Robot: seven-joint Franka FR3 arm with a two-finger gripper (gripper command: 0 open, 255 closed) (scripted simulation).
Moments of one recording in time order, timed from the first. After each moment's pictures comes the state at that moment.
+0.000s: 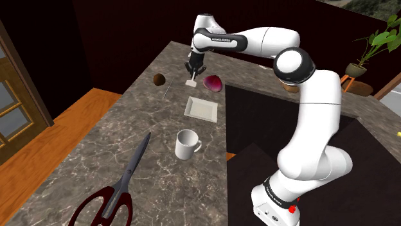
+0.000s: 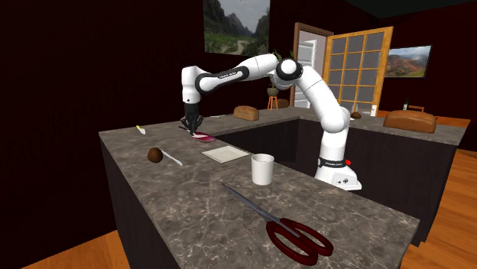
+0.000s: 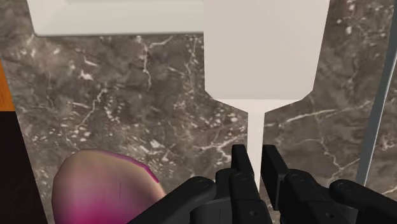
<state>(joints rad) -0.51 0.68 0.63 -1.29 -0.45 1.87 0.96</state>
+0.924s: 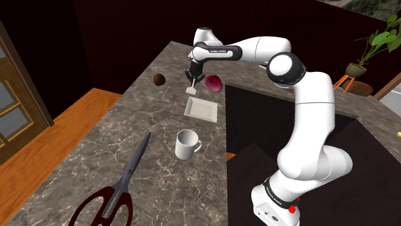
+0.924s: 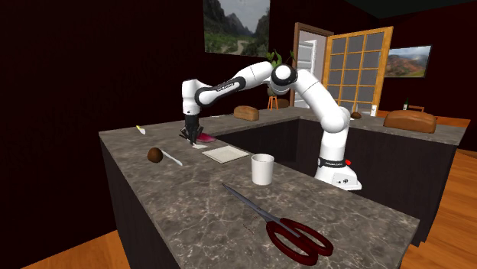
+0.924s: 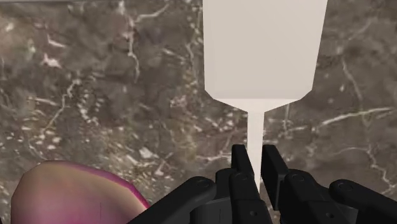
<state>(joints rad) -0.51 0.78 0.59 -1.29 -0.49 1.97 0.94</state>
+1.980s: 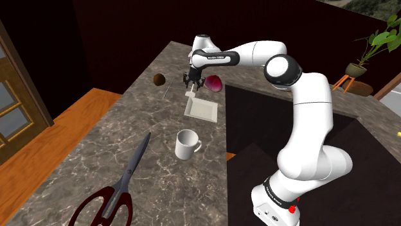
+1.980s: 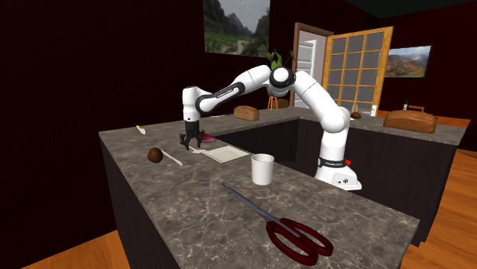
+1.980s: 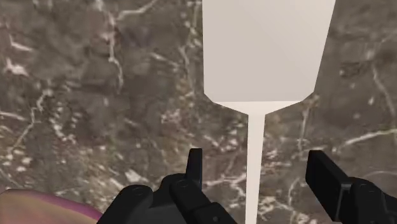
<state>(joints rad) -0.51 0.82 0.58 -1.32 -0.51 2.03 0.96</state>
